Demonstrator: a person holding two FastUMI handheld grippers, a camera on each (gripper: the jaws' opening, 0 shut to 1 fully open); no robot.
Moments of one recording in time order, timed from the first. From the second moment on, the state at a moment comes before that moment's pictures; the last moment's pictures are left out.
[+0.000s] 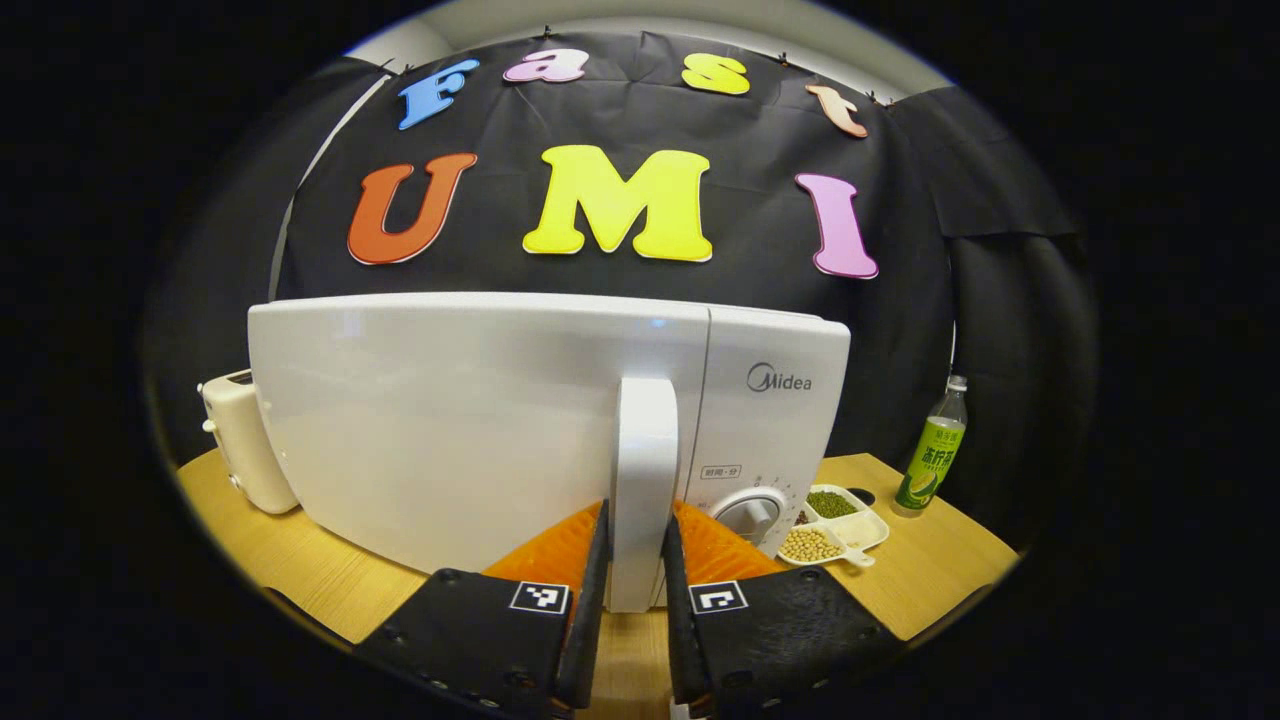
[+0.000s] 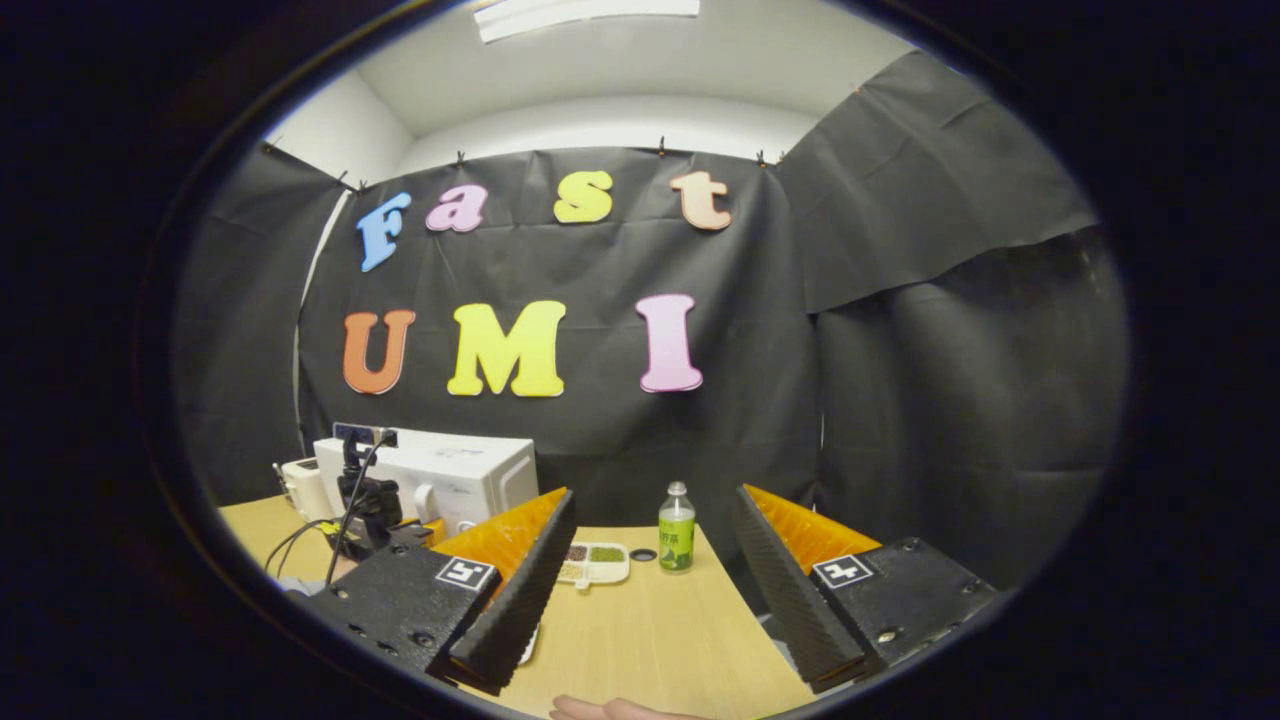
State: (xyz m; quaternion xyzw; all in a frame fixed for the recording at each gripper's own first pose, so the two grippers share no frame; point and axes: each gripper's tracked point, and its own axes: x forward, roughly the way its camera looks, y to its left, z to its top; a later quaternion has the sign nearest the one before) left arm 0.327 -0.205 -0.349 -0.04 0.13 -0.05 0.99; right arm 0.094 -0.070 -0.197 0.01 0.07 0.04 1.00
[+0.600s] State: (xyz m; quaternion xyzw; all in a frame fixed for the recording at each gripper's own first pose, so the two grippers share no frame) left arm 0.323 -0.209 -0.343 -0.04 0.11 -0.08 0.99; right arm 0.097 -0.060 -0.208 0.00 0.07 0.05 1.00
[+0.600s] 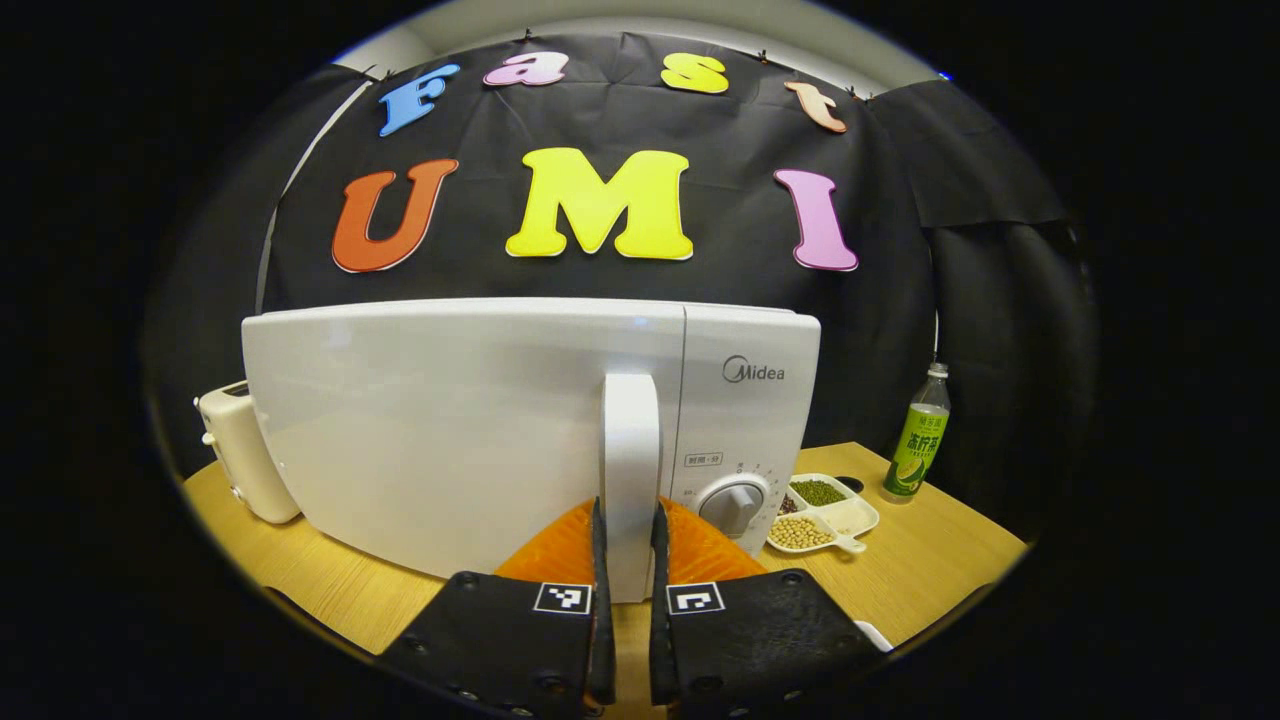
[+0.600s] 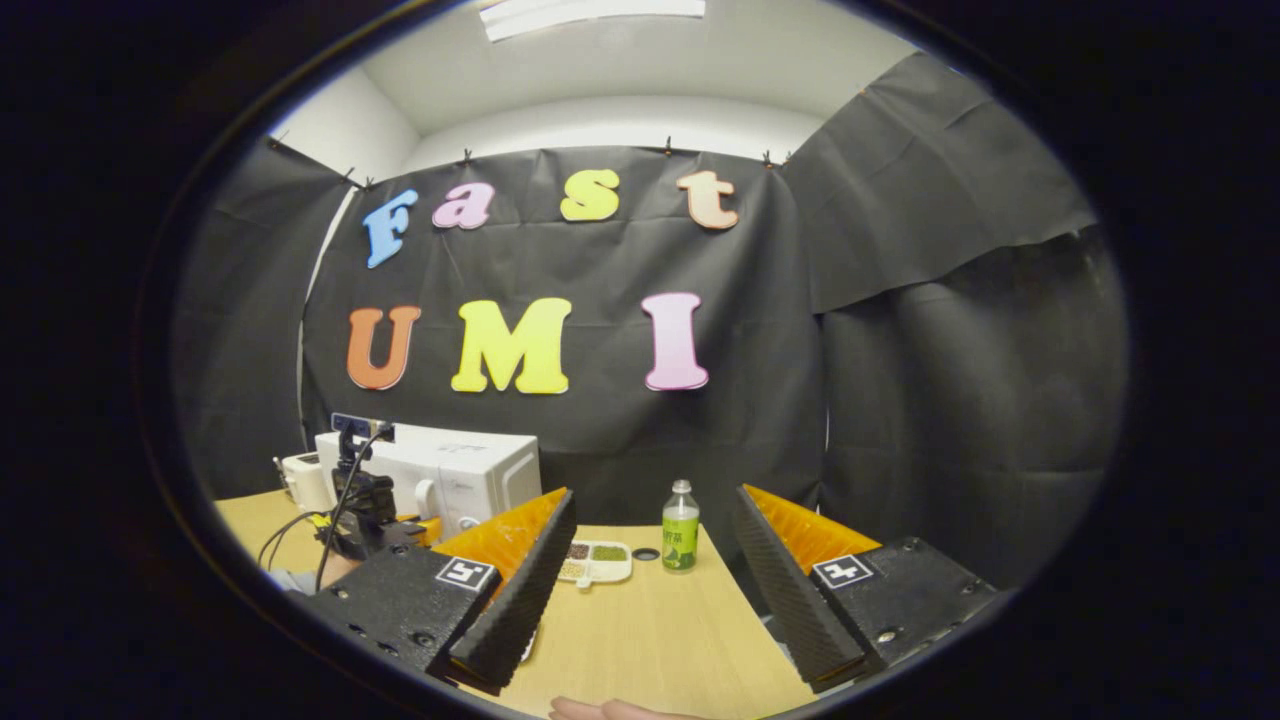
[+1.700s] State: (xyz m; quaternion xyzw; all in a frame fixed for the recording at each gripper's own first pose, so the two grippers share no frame) left arm 0.308 -0.200 -0.323 0.02 0.06 -0.06 1.00; right arm 0.084 -0.042 -0.230 0.00 0.09 0.07 0.99
